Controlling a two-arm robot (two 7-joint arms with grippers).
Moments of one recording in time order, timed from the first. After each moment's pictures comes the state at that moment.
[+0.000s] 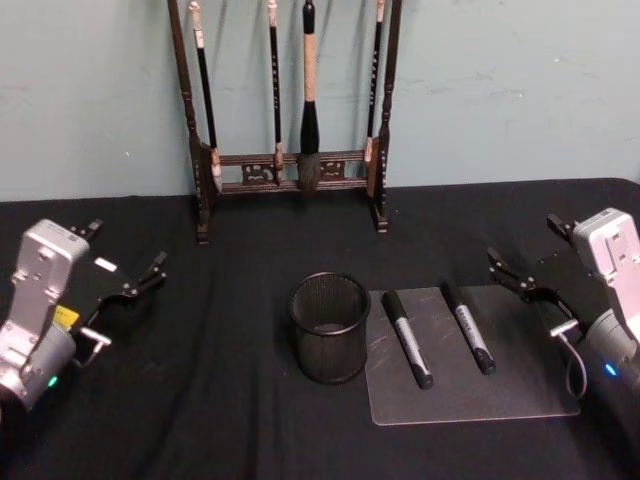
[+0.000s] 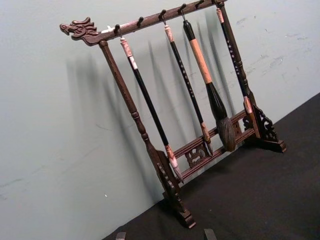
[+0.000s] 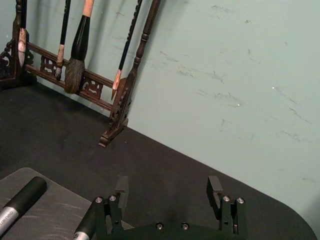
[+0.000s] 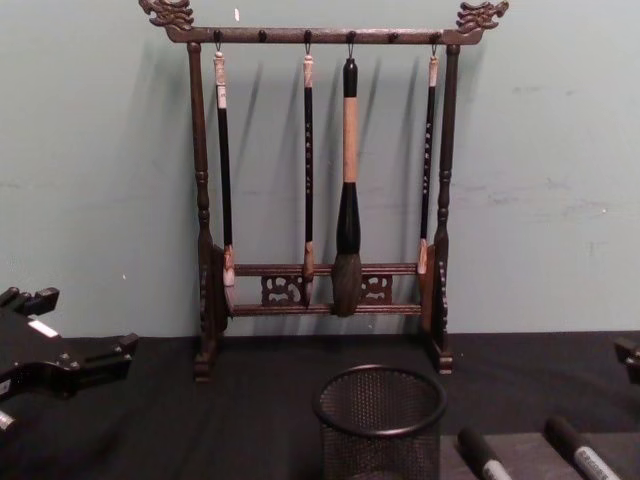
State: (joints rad) left arm -0.20 0.60 0.45 -1.41 -0.25 -0.12 0.03; right arm 0.20 0.60 -0.45 -1.41 0.25 -0.12 -0.03
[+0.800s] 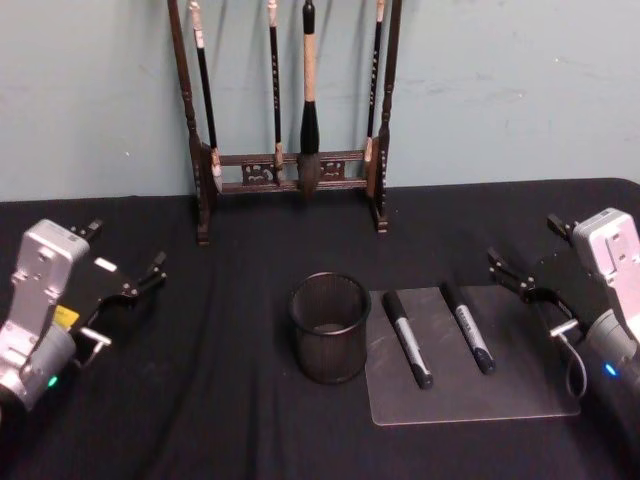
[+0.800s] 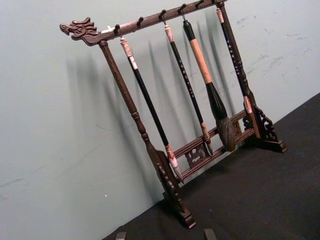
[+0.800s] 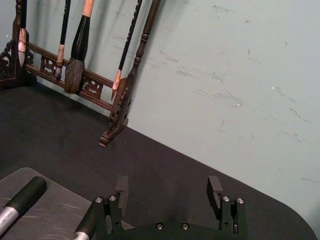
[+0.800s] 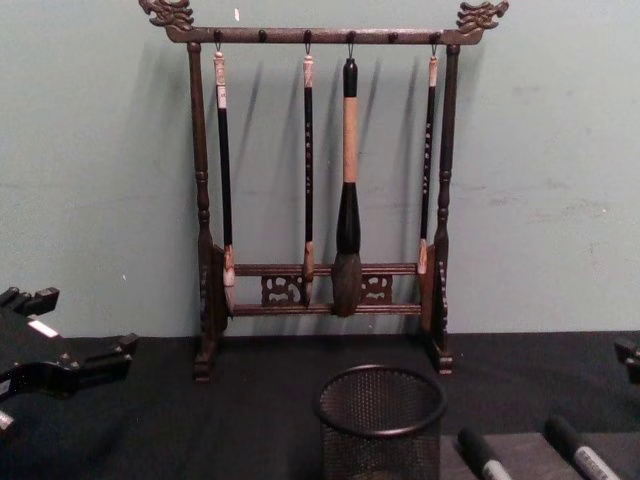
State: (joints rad) left arm -0.20 0.60 0.45 -1.41 -0.25 -0.12 0.03; right arm 0.20 0.60 -0.45 -1.41 0.25 -0.12 -0.03
